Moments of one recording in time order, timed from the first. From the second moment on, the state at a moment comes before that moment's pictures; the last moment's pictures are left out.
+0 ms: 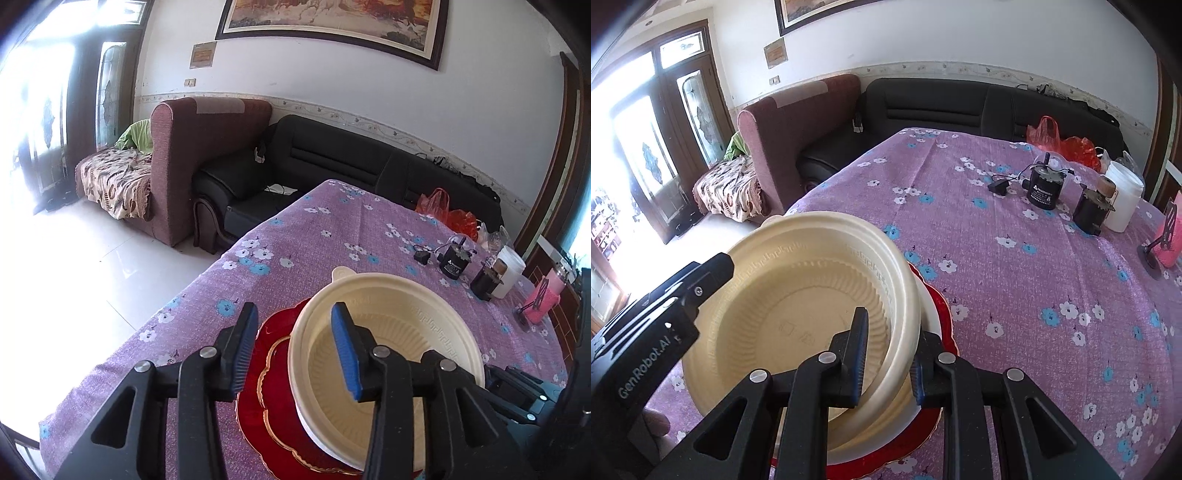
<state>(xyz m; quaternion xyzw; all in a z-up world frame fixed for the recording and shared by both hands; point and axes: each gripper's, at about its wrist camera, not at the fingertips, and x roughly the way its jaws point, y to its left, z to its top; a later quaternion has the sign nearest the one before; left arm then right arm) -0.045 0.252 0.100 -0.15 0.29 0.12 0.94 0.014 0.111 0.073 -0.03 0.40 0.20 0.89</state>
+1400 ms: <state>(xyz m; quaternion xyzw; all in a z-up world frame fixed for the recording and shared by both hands) -0.118 0.246 0.113 -0.14 0.27 0.13 0.94 -0.062 0.054 0.114 0.00 0.26 0.13 0.96</state>
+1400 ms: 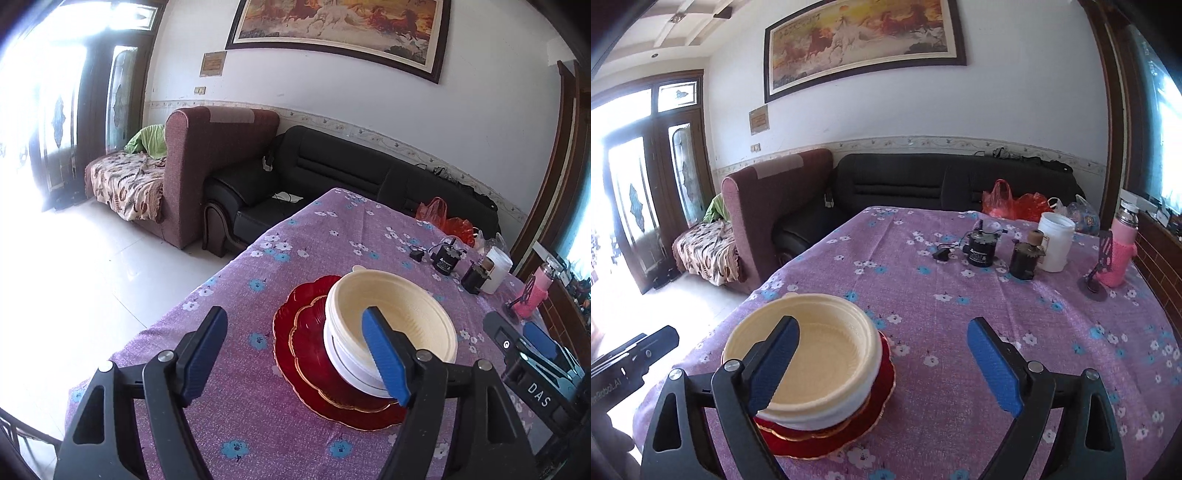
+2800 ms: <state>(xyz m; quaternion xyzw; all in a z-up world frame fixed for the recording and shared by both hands) -0.127 0.092 0.121 0.00 0.27 0.14 0.95 -0.112 -0.042 0.072 0.07 0.27 0.10 0.95</state>
